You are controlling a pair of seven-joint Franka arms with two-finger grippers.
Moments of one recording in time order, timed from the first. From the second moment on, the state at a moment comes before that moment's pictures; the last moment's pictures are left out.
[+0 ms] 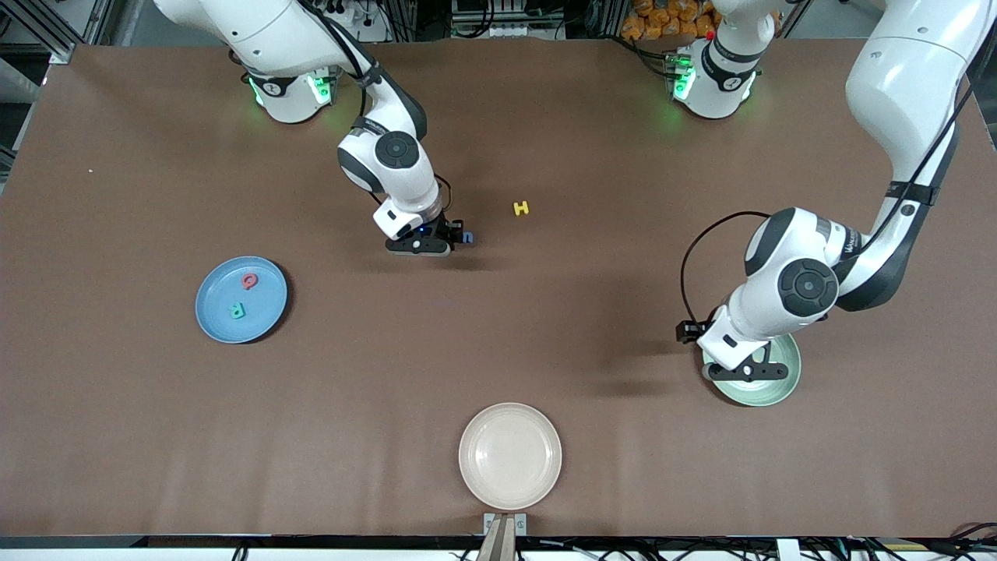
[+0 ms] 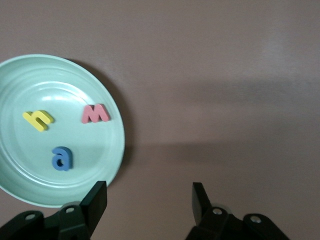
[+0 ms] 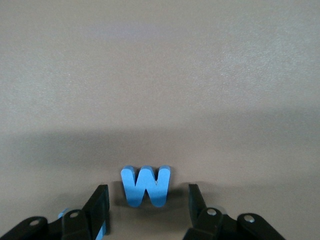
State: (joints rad) left arm 0.30 0.64 -0.67 -1.65 0.43 2.11 -0.52; right arm 0.42 0.47 0.30 -2.22 -0.34 2.72 1.07
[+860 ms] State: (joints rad) left arm 0.29 0.61 -0.79 -1.64 0.42 2.08 -0.67; right arm 0.41 0.47 0.29 -2.22 -0.40 2.73 1.13
